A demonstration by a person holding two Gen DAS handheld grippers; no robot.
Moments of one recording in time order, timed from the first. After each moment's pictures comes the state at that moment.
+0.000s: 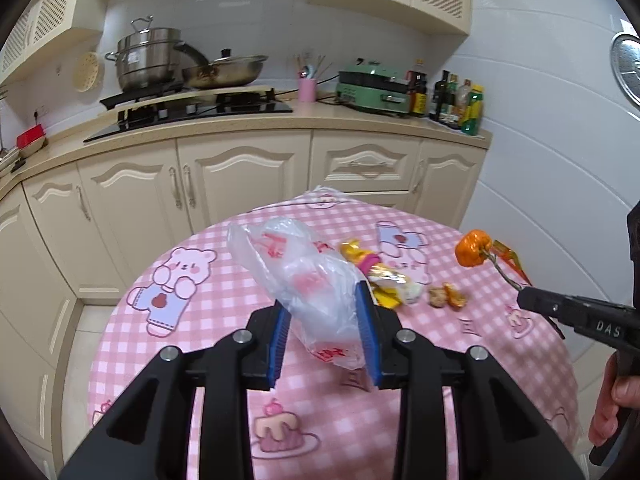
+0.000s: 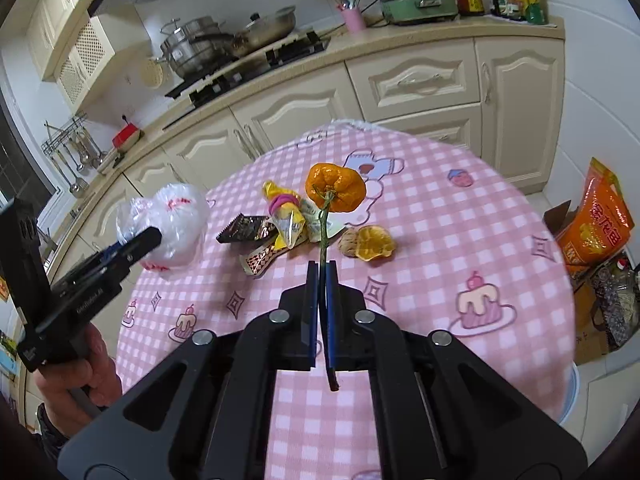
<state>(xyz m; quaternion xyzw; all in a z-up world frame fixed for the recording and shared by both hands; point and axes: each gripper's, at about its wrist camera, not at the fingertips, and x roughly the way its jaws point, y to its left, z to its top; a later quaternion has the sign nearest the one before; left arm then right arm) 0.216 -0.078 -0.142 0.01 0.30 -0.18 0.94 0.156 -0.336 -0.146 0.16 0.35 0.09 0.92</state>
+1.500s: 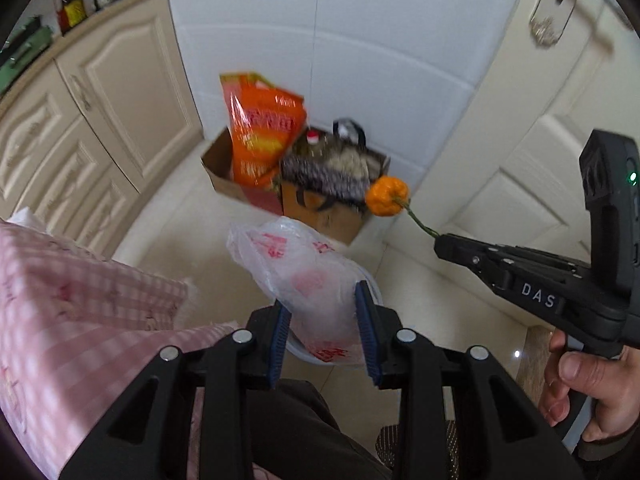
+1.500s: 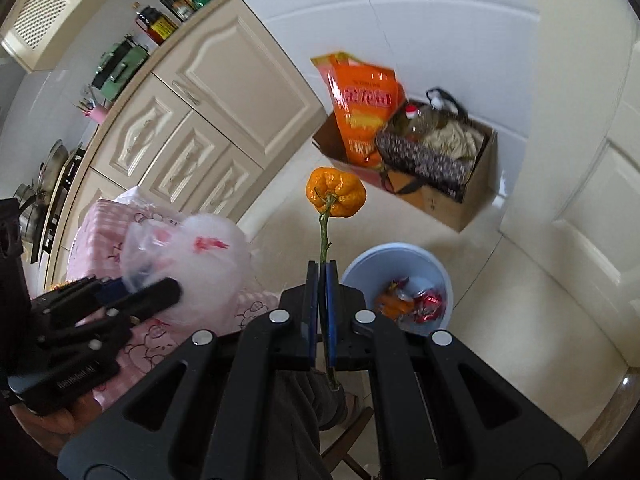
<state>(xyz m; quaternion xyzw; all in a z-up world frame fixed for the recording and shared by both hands) 0.073 -0.546 -0.279 0.28 0.46 -0.49 0.68 -0.063 -0.671 -0.306 0.40 0.37 -0.21 0.81</state>
